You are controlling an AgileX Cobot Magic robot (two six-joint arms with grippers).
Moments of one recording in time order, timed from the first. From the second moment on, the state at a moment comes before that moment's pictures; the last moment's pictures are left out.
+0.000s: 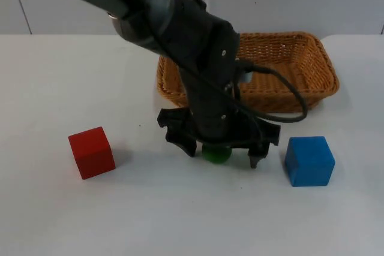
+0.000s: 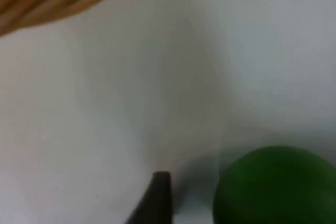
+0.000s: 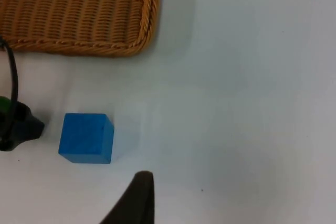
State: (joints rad) right arm 0.10 0.84 -0.74 0.01 0.75 0.02; left arm -0.69 2.30 -1.51 0.04 0.59 -0.45
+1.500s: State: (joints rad) right arm 0.10 0.84 -0.74 0.01 0.75 0.02; left arm -0.54 2.08 -1.64 -0.12 0.67 0.14
